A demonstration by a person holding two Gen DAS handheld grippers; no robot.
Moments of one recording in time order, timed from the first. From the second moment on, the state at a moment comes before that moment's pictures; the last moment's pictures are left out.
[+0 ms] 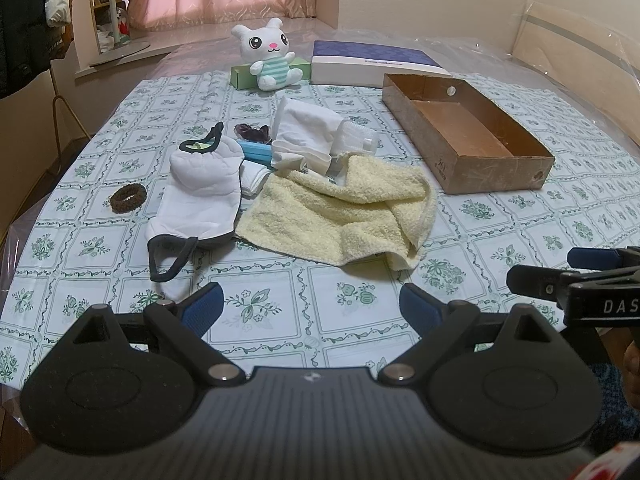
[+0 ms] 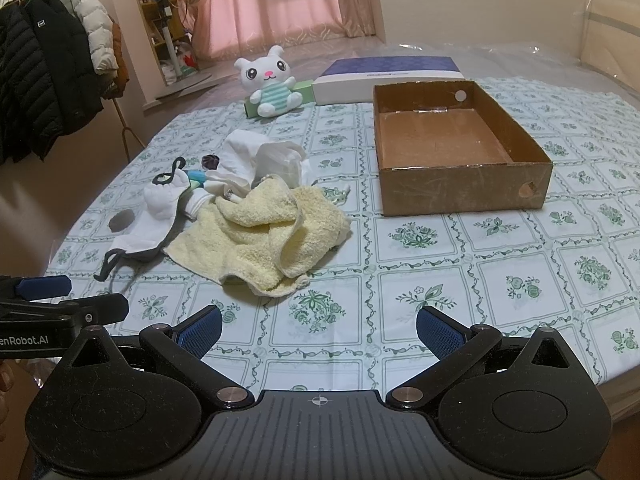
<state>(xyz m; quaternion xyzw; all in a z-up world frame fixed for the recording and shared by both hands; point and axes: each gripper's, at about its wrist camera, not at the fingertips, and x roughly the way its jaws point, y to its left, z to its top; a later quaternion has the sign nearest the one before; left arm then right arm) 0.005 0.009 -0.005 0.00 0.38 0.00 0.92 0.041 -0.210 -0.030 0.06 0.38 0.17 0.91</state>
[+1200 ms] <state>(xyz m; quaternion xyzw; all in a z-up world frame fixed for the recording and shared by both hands) 0.008 0.016 -0.016 0.00 0.38 0.00 0.92 0.046 -0.207 -0.036 0.06 0.37 0.18 0.91</state>
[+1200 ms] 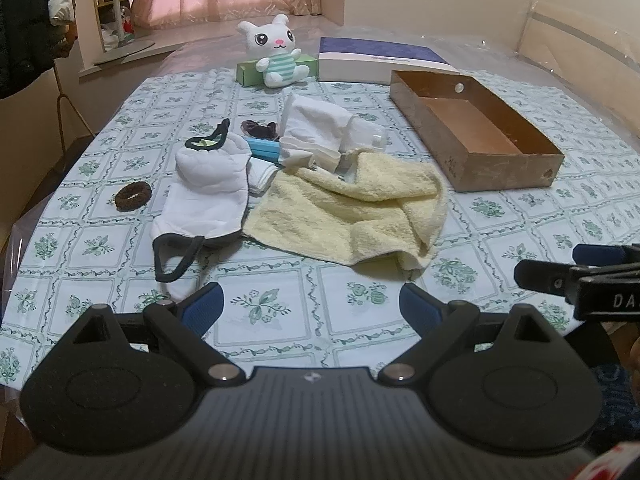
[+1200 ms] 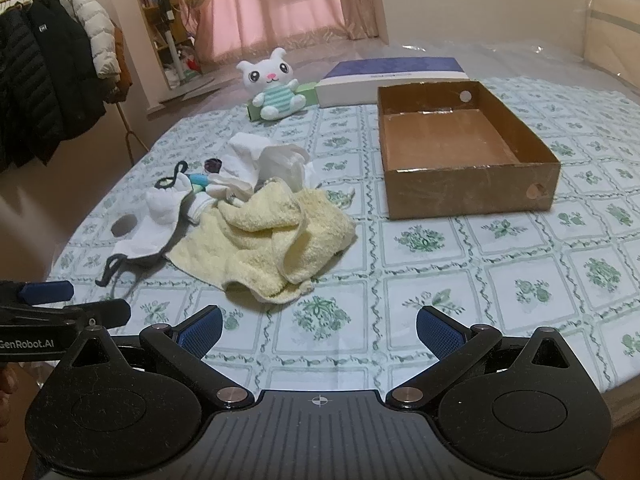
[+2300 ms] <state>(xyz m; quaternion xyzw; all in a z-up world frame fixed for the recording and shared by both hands) 0.057 0.076 -0.034 -0.02 0.39 0.06 0.92 0.143 -0.169 -0.070 0.08 0.35 0.22 0.91</state>
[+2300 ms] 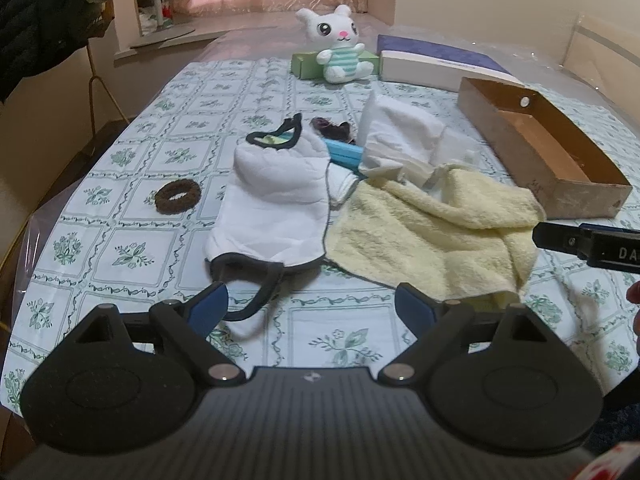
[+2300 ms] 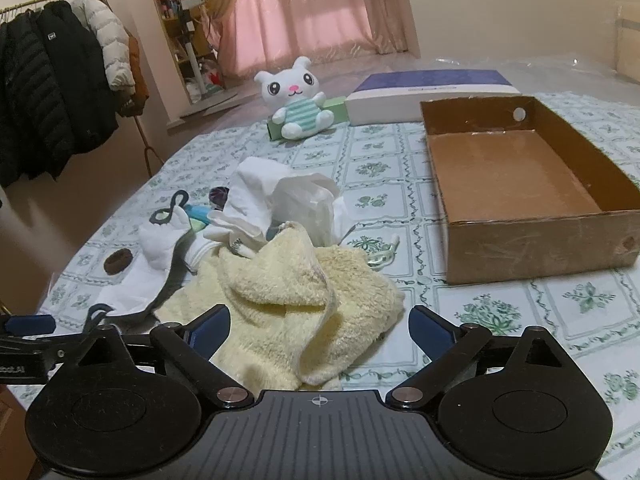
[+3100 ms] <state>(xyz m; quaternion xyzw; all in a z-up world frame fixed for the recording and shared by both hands) 0.066 0.086 -0.045 -0.03 0.40 0.06 0.92 0.137 -0.217 -0.044 0.10 0.26 0.24 0.93</state>
